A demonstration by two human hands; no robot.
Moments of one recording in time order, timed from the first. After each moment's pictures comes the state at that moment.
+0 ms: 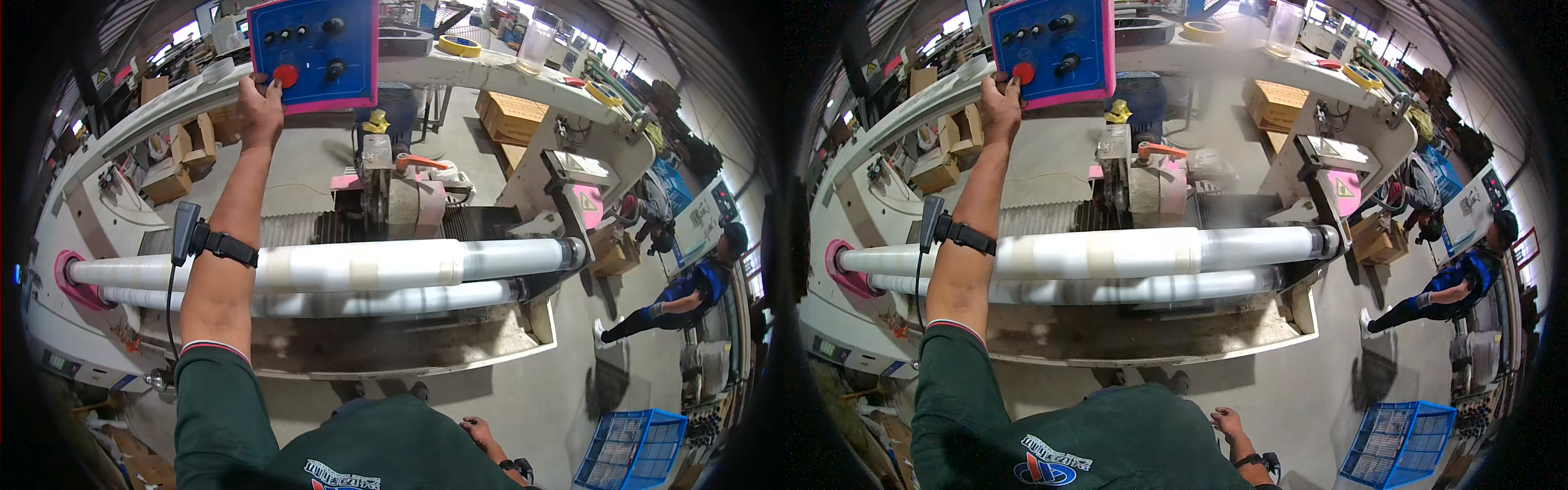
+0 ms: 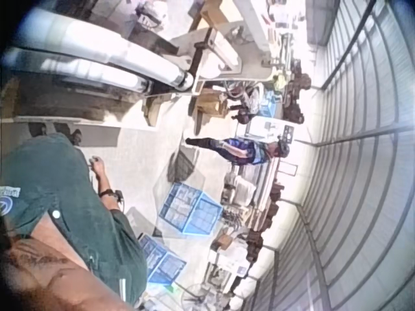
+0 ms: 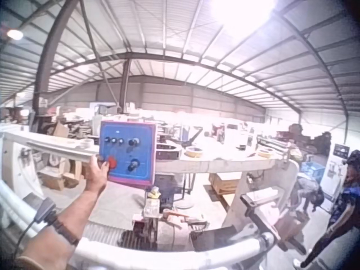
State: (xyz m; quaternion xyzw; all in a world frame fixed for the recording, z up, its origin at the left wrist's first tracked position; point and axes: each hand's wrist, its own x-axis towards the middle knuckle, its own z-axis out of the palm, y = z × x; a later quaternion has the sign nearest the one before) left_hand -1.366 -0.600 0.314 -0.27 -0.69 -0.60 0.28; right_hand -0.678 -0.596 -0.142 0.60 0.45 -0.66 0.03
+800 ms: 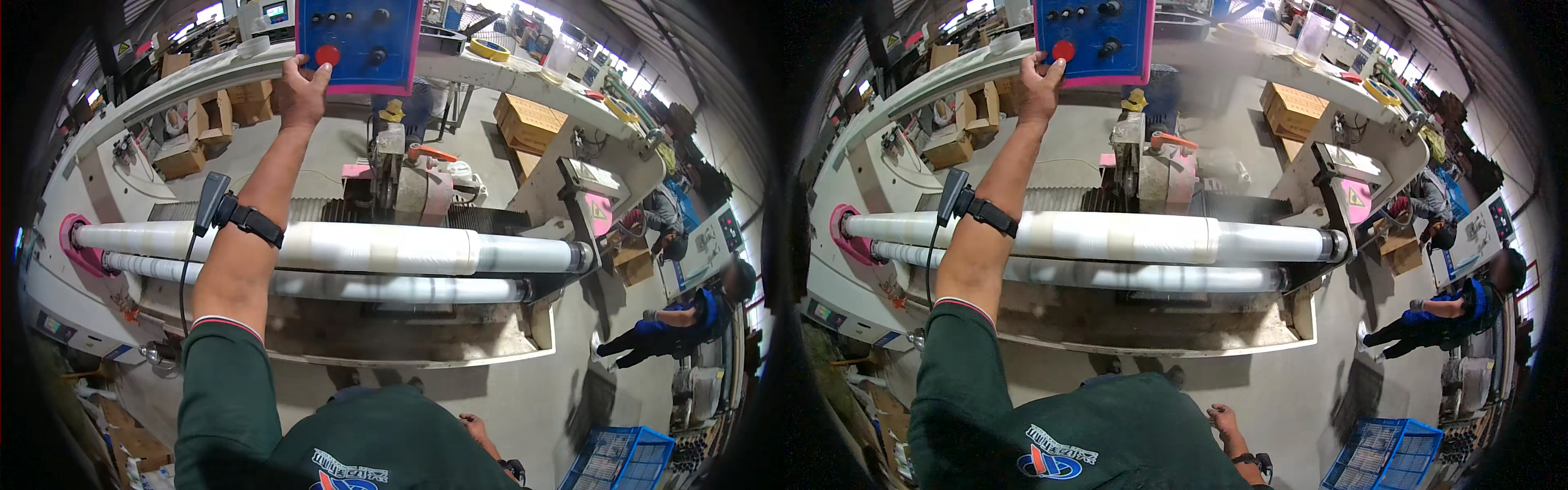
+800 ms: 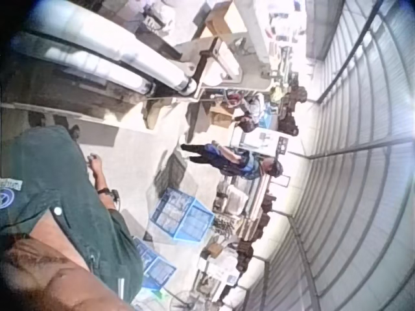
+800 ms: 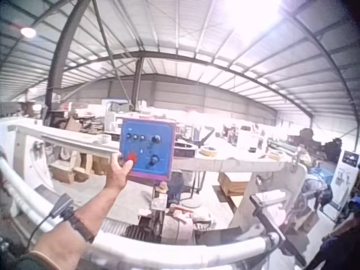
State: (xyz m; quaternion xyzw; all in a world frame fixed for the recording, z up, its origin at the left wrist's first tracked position) left_hand -1.362 -0.601 0.307 -0.27 -0.69 -0.61 0.26; right_hand -0.677 -0.600 -0.131 0.60 0.47 -0.65 0.04
